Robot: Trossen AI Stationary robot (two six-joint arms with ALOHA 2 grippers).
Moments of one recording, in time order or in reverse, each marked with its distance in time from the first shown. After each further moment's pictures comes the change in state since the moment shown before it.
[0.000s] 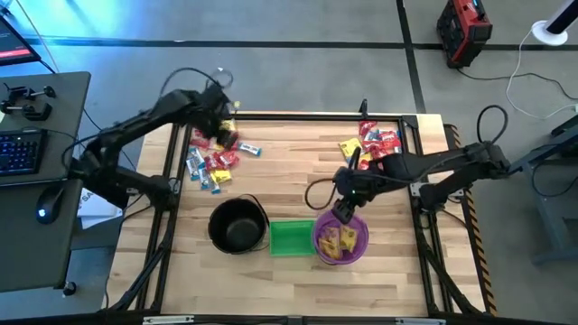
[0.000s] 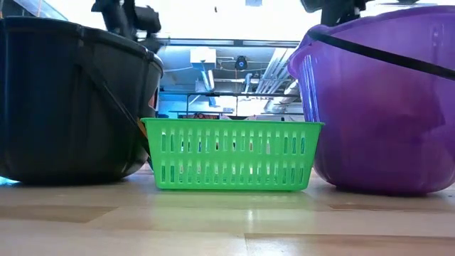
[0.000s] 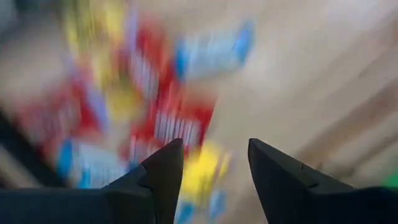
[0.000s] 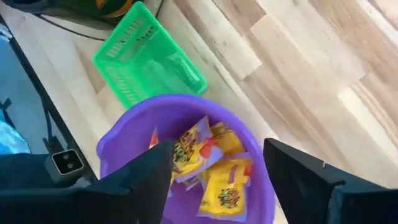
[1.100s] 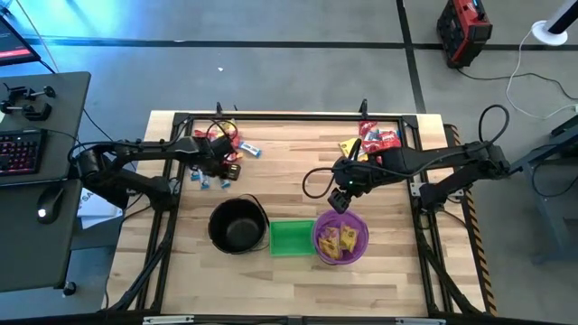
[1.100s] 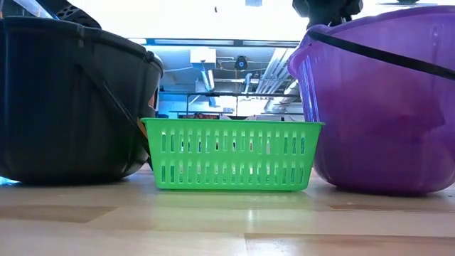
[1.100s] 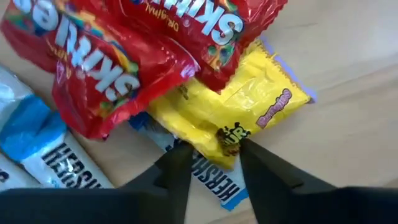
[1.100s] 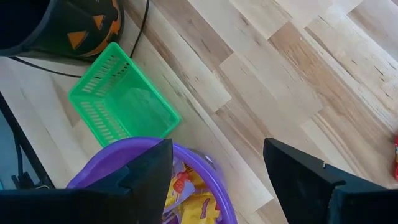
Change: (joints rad) left arm -0.217 -0.061 -0.597 0.533 -0.099 -0.521; right arm -0.066 0.000 0.000 0.012 0.092 -0.050
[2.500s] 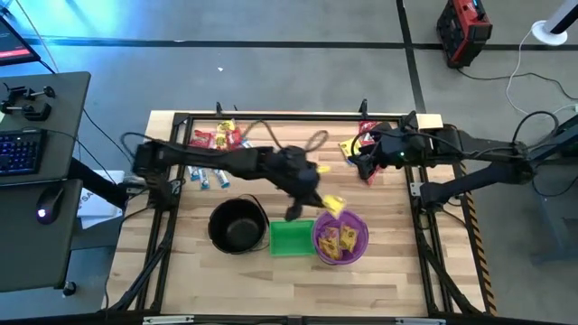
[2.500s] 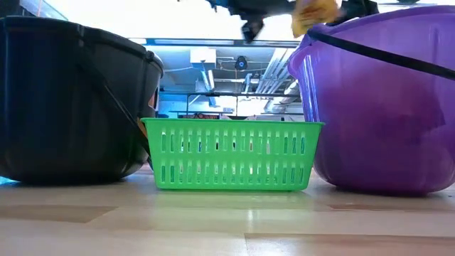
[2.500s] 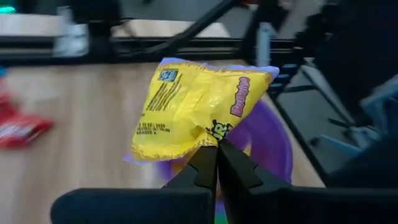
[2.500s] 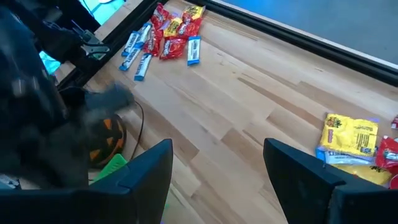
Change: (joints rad) left arm -0.520 0.534 0.948 0.386 0.424 0.784; right arm -0.092 -0.320 0.000 0.011 0.278 -0.045
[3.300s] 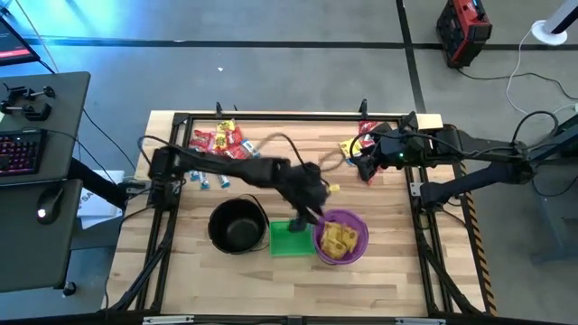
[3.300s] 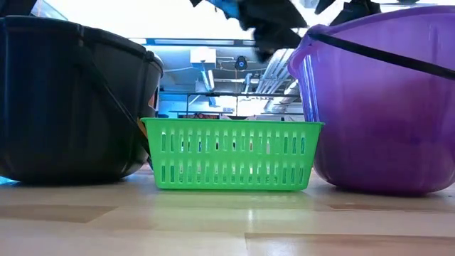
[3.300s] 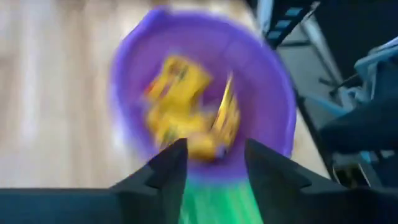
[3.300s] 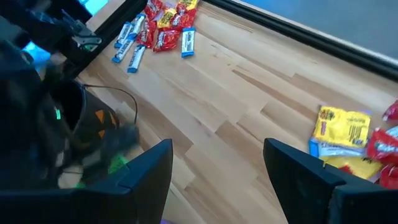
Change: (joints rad) left arm -0.019 0.101 0.126 -0.271 -0.009 -0.005; right arm 0.000 0.001 0.000 -0.038 -0.004 0.032
